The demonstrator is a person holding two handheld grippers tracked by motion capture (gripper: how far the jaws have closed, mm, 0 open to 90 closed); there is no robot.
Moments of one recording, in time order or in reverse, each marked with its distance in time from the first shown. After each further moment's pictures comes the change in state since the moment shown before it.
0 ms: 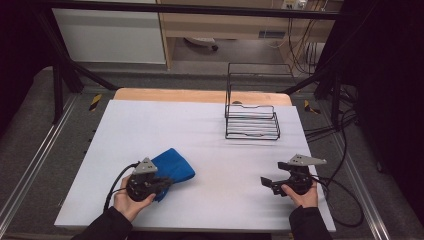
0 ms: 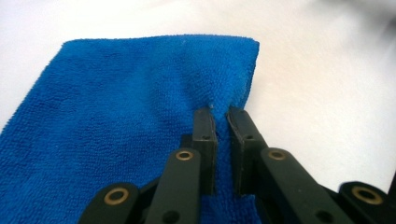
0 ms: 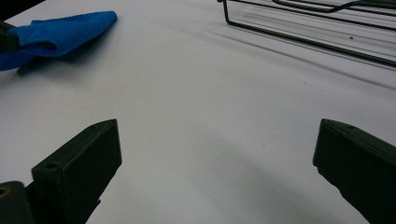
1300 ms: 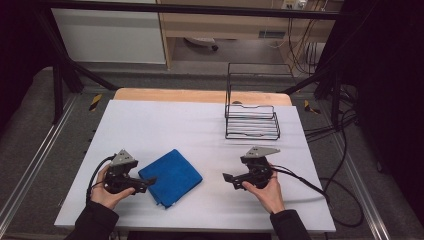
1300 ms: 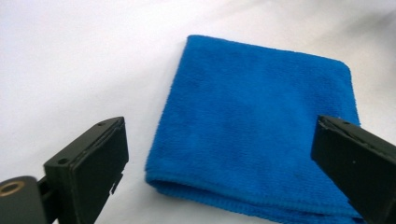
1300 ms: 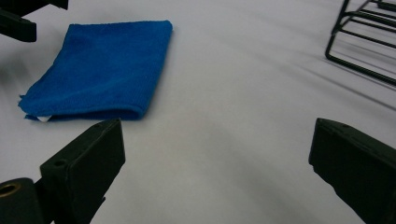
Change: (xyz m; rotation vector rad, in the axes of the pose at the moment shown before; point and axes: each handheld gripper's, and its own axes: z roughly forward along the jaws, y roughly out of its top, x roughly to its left) left arm 0.059 -0.013 -0.037 -0.040 0.139 -0.068; right arm 0.076 0.050 0.077 0.073 0.077 -0.090
